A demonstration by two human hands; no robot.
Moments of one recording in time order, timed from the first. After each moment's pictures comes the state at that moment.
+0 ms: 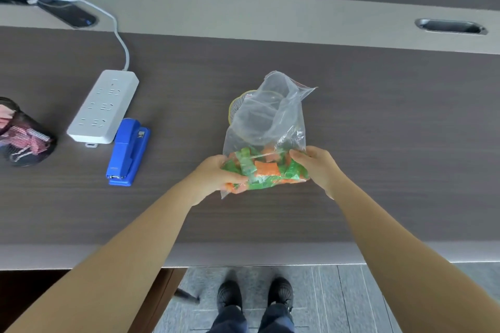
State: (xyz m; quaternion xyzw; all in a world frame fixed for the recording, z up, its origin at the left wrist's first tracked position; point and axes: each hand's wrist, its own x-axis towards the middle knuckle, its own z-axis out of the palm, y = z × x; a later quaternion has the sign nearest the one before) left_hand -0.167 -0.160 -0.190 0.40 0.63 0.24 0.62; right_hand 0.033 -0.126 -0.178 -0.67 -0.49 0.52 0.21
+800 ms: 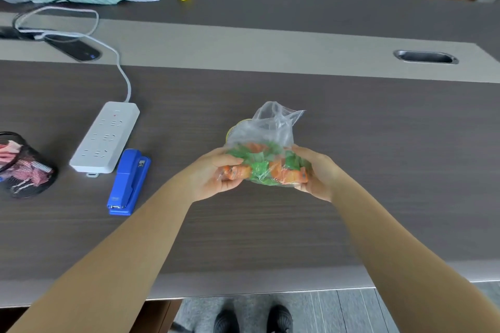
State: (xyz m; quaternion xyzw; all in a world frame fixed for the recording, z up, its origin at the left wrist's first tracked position) left_hand -0.176 -0.126 -0.145 0.26 0.48 0.37 0.76; right_hand 0.034 -0.104 -0.137 -0.56 -0.29 0.72 0.29
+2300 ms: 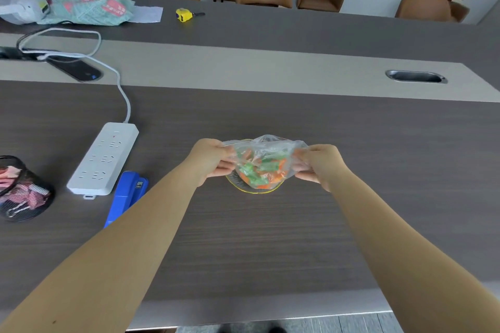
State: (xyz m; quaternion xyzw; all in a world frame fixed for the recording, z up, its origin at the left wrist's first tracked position) left_hand -0.174 -0.081 -0.110 0.35 0.65 0.35 0.58; right_hand 0.027 -0.071 -0.097 -0.68 -0.39 0.53 0.32
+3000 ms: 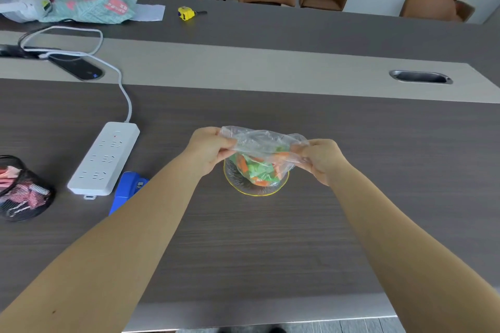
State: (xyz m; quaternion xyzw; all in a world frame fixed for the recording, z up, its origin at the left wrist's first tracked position) left_hand -0.173 -0.065 -0.101 0.29 0.59 0.46 0.60; right_hand 0.023 -0.055 -0.098 -0.65 -0.38 0.56 0.35
